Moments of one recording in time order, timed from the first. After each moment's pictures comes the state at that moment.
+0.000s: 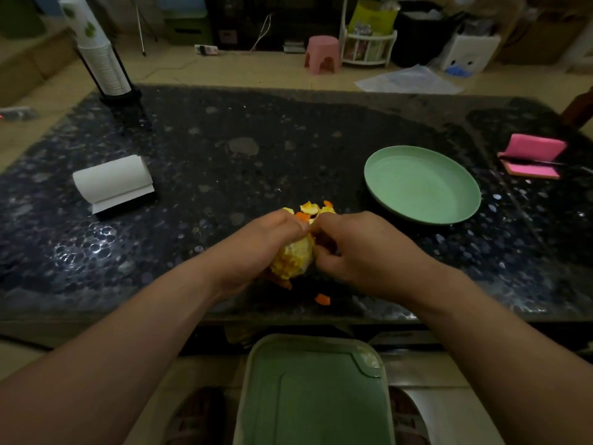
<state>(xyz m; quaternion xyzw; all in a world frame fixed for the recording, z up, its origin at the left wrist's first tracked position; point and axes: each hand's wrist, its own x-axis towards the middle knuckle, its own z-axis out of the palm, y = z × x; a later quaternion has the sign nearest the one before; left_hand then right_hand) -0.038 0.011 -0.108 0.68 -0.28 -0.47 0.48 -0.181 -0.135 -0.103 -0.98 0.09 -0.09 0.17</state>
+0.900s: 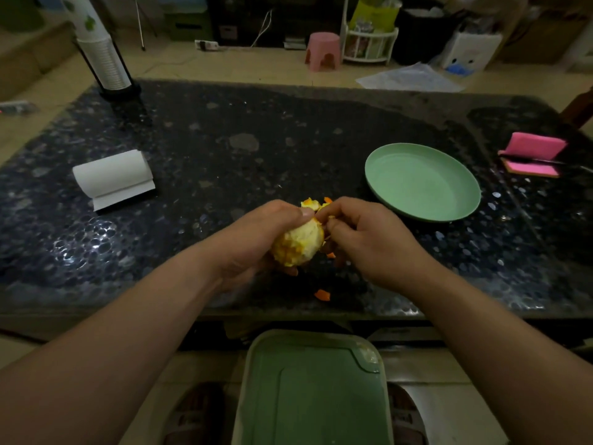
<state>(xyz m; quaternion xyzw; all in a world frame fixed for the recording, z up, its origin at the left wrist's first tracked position) -0.033 0.008 -0.113 0.64 -0.23 -0.50 0.54 -0.182 -0.141 -0.112 -0.87 0.22 -0.12 0.43</state>
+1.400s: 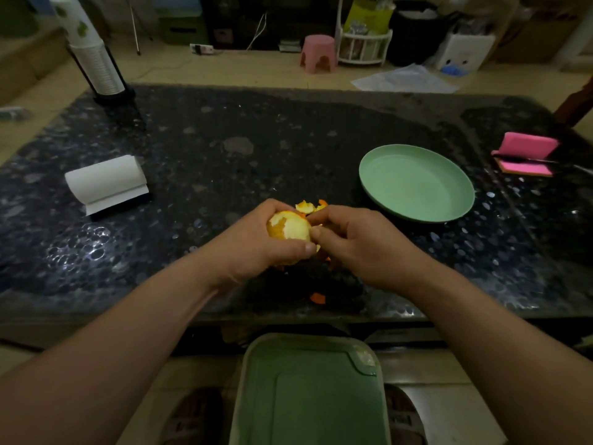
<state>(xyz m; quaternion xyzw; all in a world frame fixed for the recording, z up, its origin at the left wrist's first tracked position) -0.036 0.009 -0.112 0.70 -0.32 -0.40 0.50 -0.183 -0.145 -0.112 -0.89 0.19 -0.08 0.41</state>
